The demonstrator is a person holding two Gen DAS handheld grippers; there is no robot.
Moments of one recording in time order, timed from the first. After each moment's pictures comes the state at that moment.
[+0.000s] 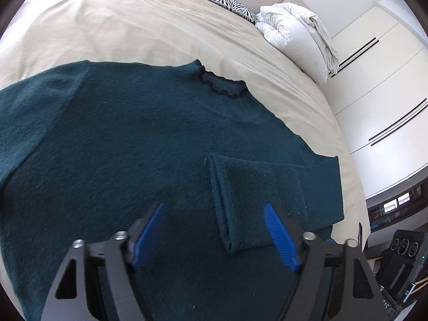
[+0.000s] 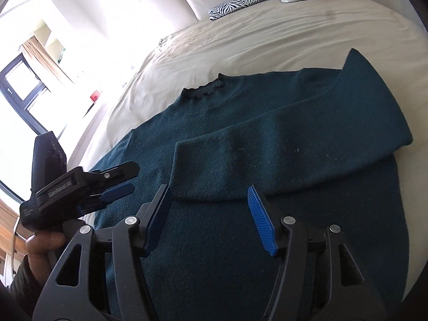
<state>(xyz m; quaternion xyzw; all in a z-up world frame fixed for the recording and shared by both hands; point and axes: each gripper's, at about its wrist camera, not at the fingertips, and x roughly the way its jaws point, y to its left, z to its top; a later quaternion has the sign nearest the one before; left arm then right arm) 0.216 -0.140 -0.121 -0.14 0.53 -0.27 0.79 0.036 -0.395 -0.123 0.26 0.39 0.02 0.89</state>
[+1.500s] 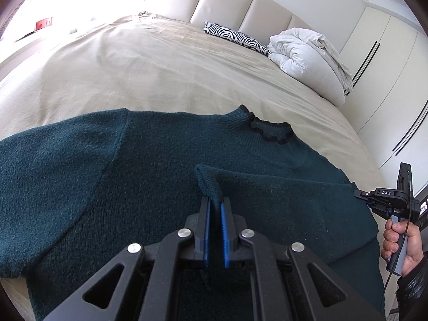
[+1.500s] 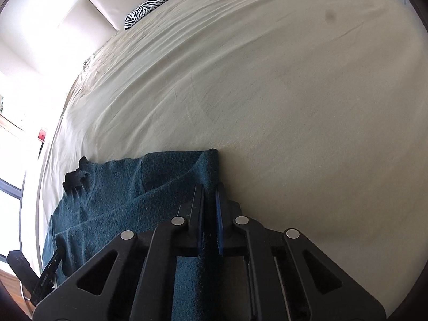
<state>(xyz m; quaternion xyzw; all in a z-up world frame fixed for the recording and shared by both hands) 0.248 -0.100 -0.140 -0.10 0.43 -0.21 0.87 0.145 -0.622 -0.171 0.31 0.44 -0.12 0.83</state>
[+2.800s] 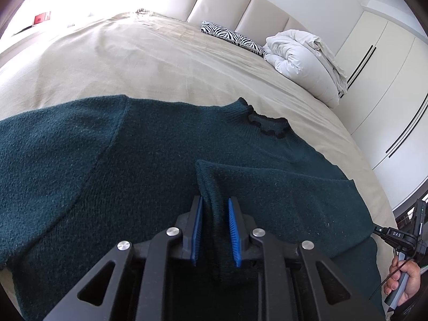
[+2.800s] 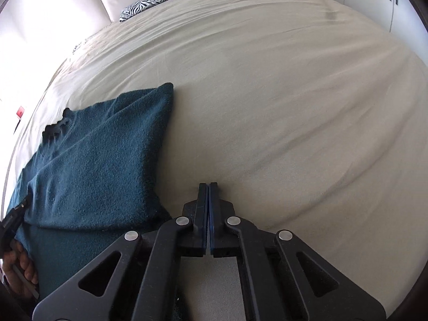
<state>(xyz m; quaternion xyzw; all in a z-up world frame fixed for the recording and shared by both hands) 0.239 -0.092 -0.149 -0.12 0.43 -0.23 0.86 0.038 -0.602 -0.174 0.22 0.44 -0.18 0.85</state>
